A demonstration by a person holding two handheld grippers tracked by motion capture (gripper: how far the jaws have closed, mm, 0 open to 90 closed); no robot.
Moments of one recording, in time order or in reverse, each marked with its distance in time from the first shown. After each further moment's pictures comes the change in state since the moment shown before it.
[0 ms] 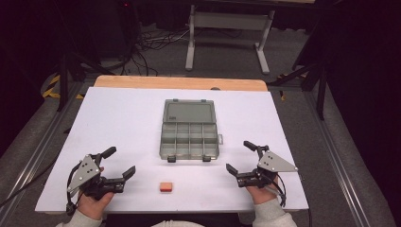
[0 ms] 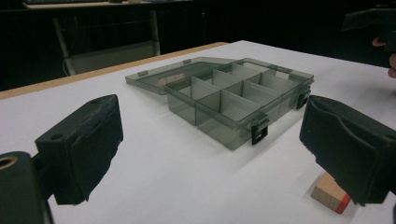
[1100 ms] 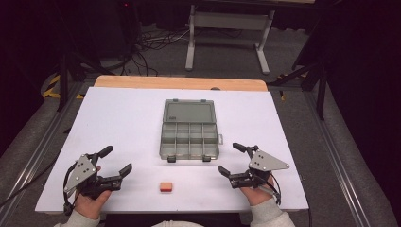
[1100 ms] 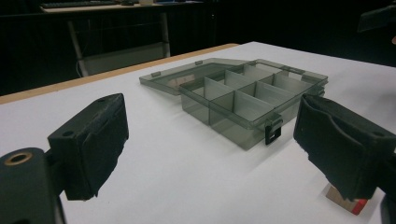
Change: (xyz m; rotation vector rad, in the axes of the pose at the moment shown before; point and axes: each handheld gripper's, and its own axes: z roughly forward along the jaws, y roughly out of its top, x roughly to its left) left arm 0.006 0.000 -0.006 -0.001 0.044 0.009; right arm 0.015 0.016 0.013 0.055 0.080 -0.025
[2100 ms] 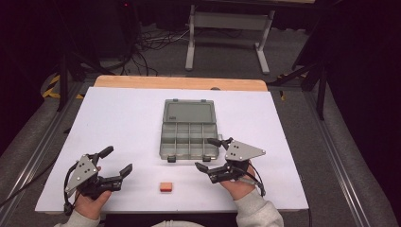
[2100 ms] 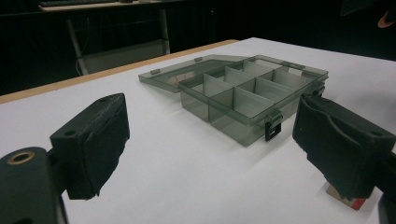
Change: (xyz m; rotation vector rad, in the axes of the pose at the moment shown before) left arm -0.002 0.000 0.000 0.009 -0.002 0.012; right arm 0.020 0.041 0.049 0.015 0.159 -0.019
